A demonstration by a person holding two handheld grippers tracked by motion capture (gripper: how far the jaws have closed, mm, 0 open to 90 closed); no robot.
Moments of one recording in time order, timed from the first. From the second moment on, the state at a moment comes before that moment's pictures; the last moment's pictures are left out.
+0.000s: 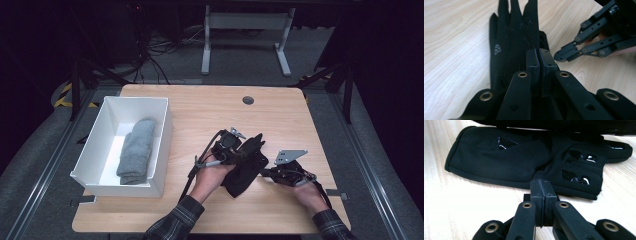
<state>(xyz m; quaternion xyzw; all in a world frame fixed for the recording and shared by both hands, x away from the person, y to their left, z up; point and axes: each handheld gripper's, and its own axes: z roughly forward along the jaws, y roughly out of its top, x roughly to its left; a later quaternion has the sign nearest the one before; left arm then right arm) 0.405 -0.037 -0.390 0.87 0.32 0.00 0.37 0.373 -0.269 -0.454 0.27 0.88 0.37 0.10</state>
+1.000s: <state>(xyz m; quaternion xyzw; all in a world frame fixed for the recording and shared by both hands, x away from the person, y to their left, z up) 0.372 -0.045 -0.441 0.91 0.27 -0.02 0.33 0.379 -0.324 -0.459 0.38 0.84 0.35 0.16</state>
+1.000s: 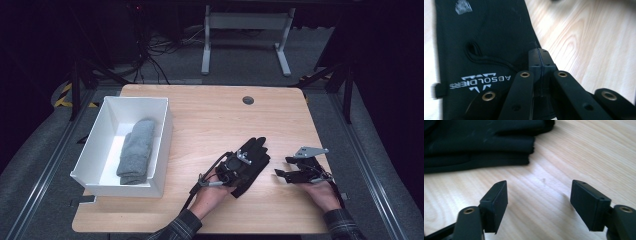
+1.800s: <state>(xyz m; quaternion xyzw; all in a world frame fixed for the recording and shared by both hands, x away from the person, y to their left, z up) 0.350 0.008 -0.441 0.92 0.24 -0.03 0.32 0.383 -0.326 -0.468 0.39 0.83 0.35 0.19</state>
